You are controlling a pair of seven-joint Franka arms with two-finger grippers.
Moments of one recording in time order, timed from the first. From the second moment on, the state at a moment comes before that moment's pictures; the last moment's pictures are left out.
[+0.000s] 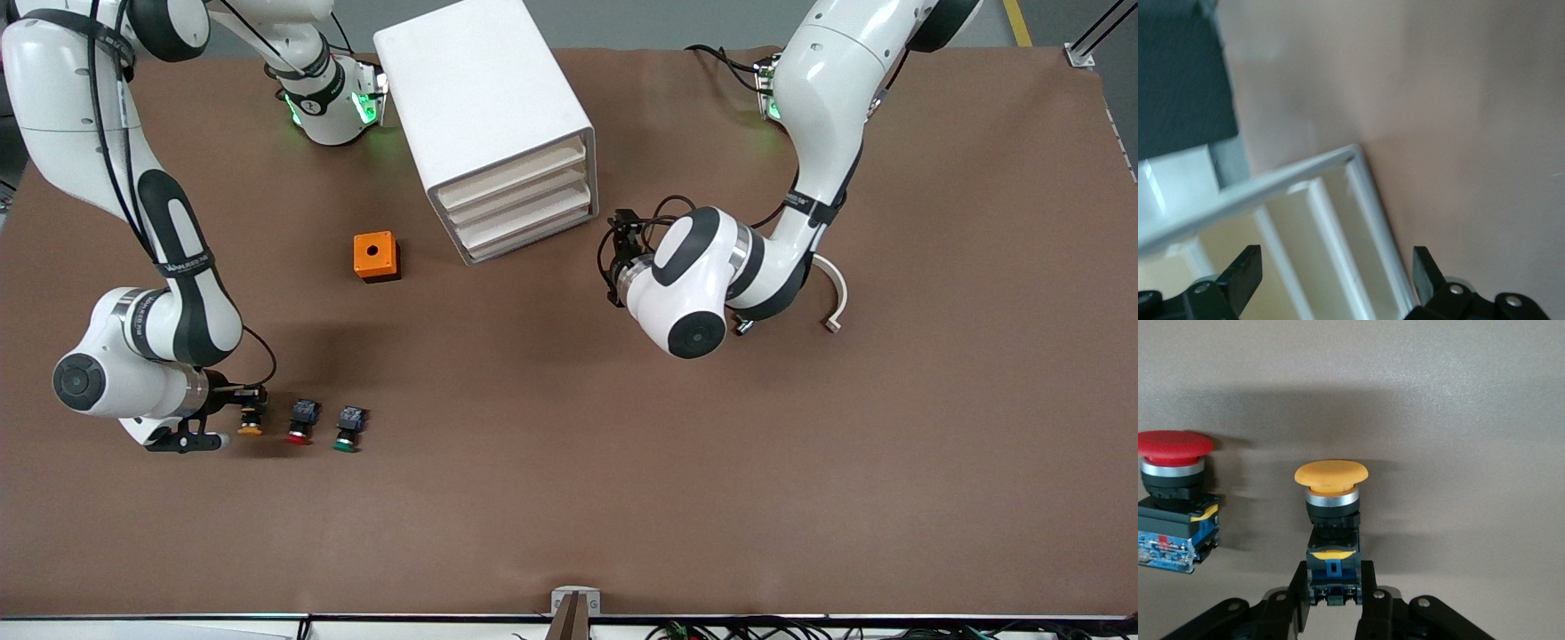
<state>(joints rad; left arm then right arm) -0.50 0.70 -0.14 -1.40 -0.63 1.57 -2.14 -0.10 0.70 -0.01 -1.65 0.02 2.19 -0.14</state>
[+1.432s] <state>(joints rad) -0.64 0.78 -0.14 -1.40 -1.05 1.54 -2.52 0.00 0.27 0.08 -1.47 0.06 1.48 0.42</state>
